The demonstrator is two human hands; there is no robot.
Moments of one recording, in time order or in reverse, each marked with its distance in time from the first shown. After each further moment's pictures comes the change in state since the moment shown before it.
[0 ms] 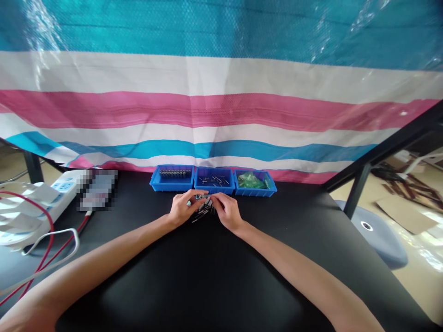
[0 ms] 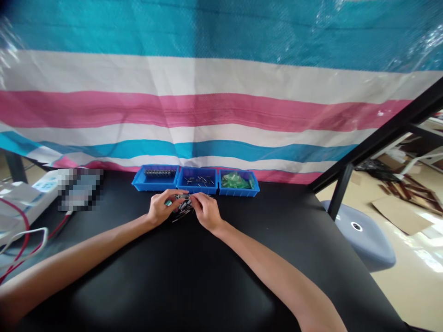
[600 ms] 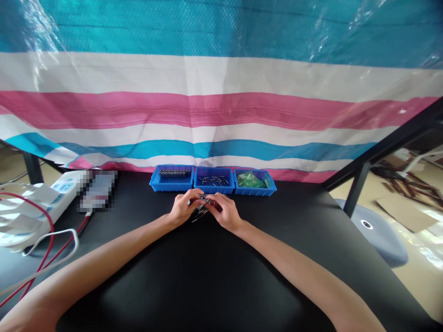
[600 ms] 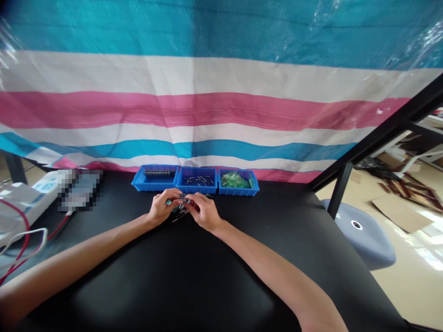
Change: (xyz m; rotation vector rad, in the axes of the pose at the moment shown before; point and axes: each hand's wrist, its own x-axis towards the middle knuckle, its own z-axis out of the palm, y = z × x) left_hand -0.002 -0.013 0.004 -0.046 0.054 0.107; right_hand -0.004 0.002 0.003 -0.007 -0.051 -0.094
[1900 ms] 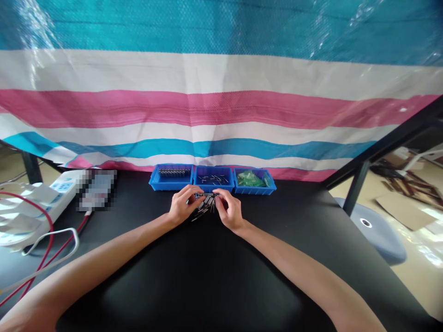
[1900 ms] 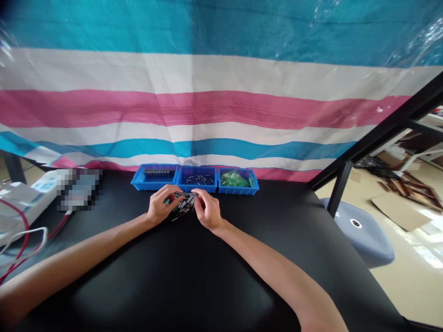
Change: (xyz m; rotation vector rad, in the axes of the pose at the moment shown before) left_hand 0.007 0.014 -0.004 0.073 0.021 -0.008; right_hand -0.001 -0.004 -0.006 0.004 0.151 0.051
